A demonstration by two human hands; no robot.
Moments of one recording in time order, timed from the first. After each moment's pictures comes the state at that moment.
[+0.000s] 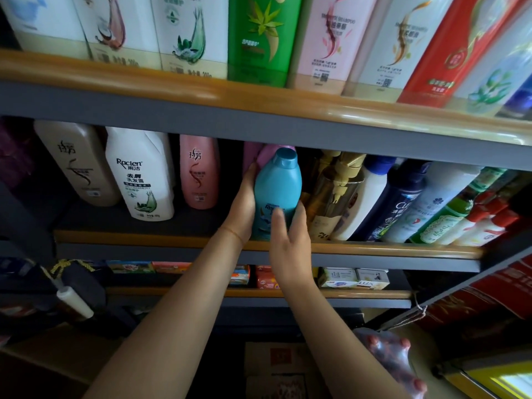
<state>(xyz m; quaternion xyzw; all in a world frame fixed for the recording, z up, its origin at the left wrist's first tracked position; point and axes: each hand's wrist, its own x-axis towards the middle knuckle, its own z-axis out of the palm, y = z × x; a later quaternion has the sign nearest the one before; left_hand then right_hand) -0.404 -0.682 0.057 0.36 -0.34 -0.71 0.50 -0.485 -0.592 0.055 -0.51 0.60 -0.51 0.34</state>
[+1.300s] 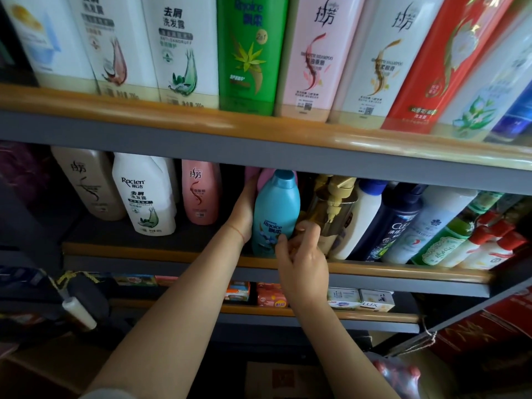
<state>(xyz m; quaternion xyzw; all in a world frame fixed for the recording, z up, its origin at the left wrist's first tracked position) -0.414 -0.707 0.075 0.40 -0.33 -0.69 0.51 -0.519 -0.596 0.041 -0.63 0.62 -0.46 0.07</state>
